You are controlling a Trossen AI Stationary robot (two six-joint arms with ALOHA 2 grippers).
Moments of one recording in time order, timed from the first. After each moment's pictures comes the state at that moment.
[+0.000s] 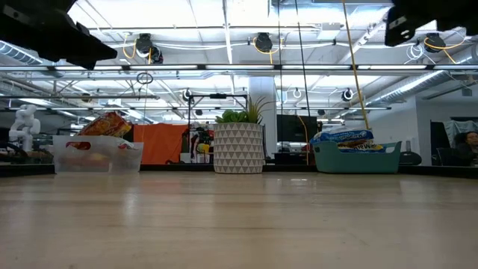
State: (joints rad) left arm -0.43 0.55 0.27 0.01 -0.44 0.03; right arm 0.60 0.97 0.17 0.91 0.44 -0.11
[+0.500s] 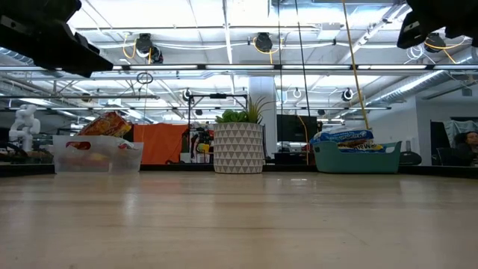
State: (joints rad) left arm -0.43 0.56 0.27 -0.06 -0.44 -0.03; right arm 0.60 0.69 0.02 0.98 0.41 -0.24
